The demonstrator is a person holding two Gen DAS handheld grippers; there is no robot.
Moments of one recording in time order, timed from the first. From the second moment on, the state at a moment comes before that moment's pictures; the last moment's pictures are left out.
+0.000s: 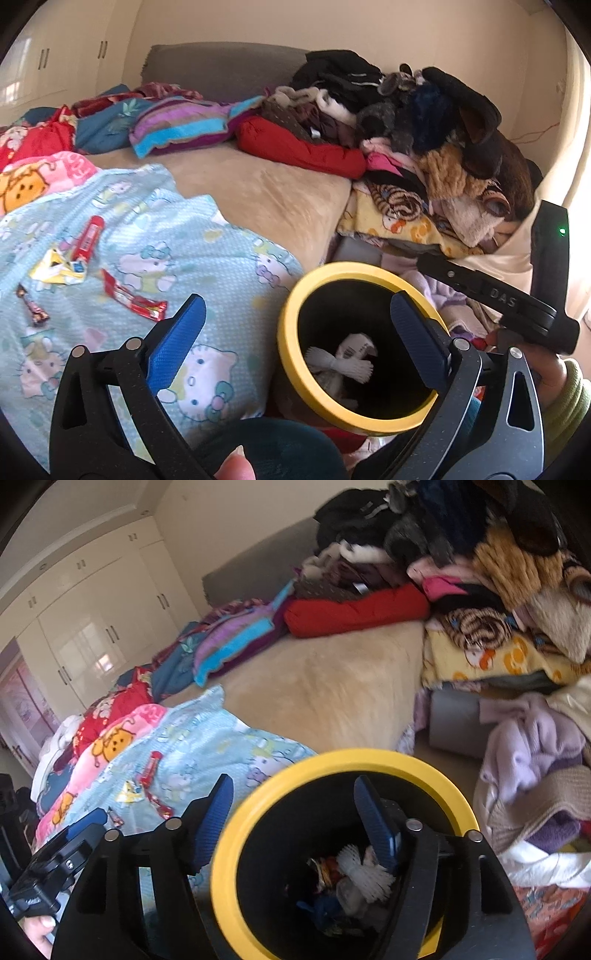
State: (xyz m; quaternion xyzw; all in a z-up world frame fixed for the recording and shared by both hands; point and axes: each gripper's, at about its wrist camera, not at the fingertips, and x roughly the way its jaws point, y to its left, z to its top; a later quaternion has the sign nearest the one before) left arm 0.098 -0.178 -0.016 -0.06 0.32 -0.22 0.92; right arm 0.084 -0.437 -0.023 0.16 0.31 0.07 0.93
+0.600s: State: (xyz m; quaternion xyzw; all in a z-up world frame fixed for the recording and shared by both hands) left arm 0.091 -0.123 0.004 -0.07 0.27 -0.16 0.95; right arm 0.076 -0.374 -0.005 0.11 0.30 0.13 0.94
